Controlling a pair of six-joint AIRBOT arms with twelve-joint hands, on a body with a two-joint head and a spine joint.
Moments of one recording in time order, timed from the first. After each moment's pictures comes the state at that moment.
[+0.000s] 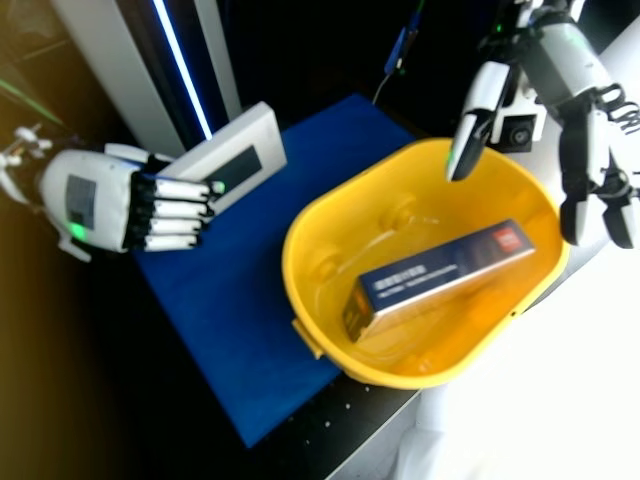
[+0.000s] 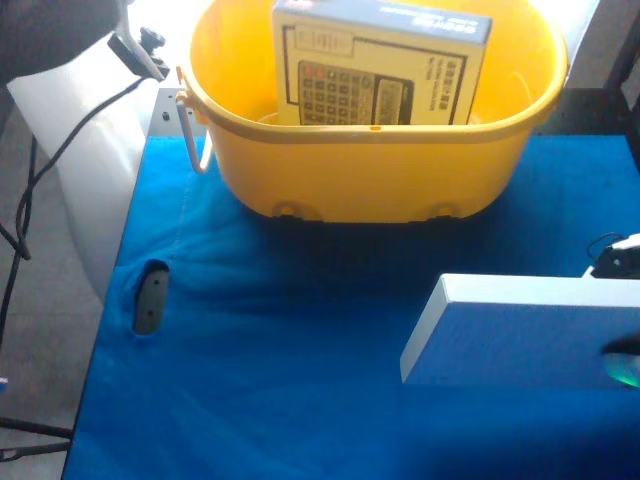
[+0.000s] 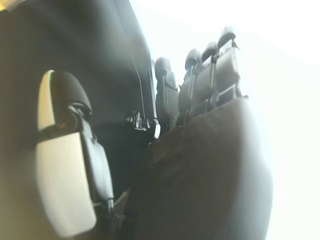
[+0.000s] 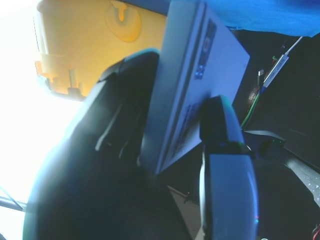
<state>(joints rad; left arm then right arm) 0.27 -1.26 1.49 0.09 -0.40 0.57 -1.42 -0.84 0.84 -2.94 -1.43 2.88</state>
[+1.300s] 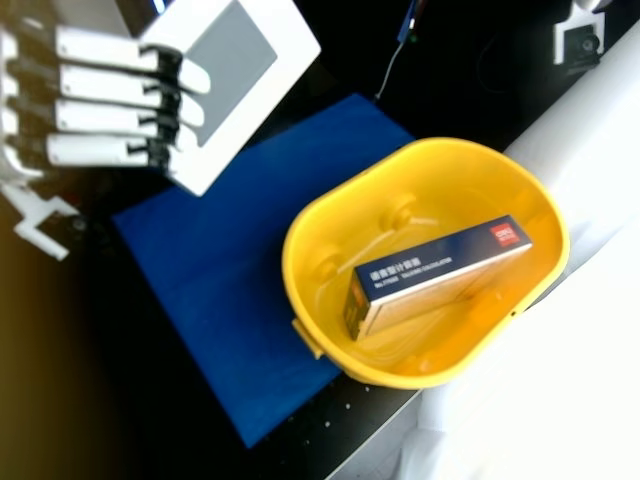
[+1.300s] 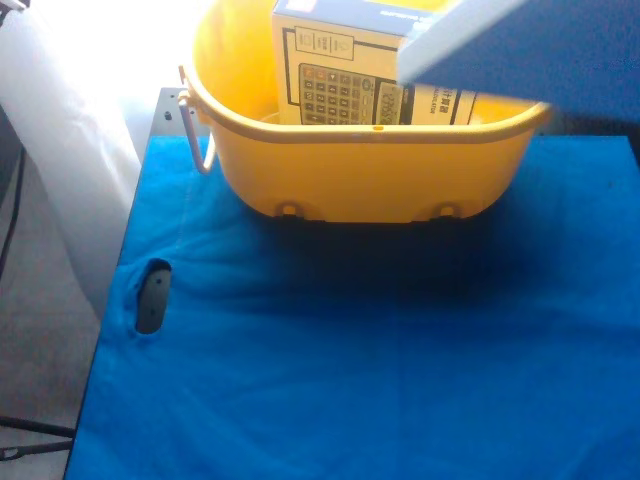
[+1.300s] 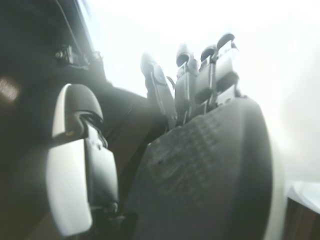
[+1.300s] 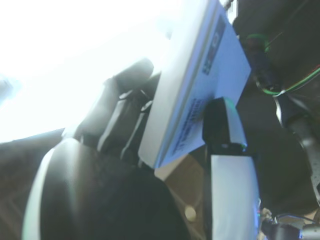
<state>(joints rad) 0.26 -1.01 1.36 -0.15 -0.63 0.74 -1.06 -0.71 0.87 -2.98 -1.63 2.78</state>
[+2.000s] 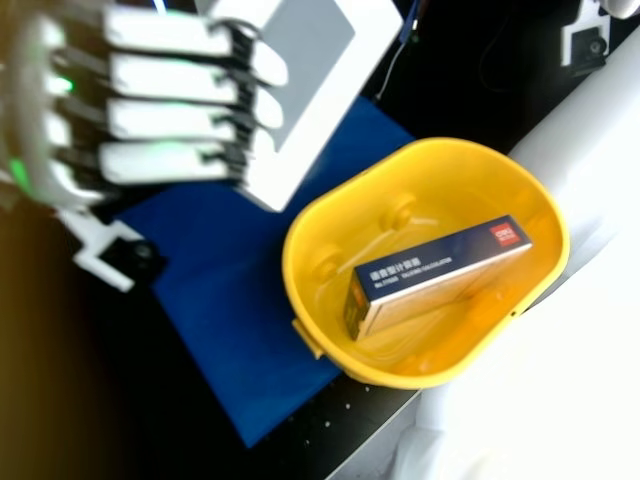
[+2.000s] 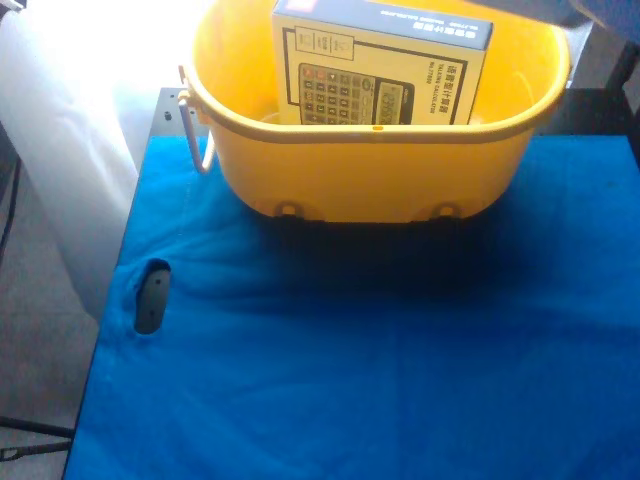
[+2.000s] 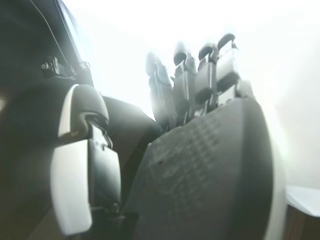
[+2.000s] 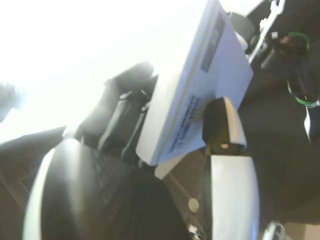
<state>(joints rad) 0.26 -1.03 1.38 -0.19 -0.62 0.77 -0.72 -0.94 1.11 -2.98 -1.34 2.76</state>
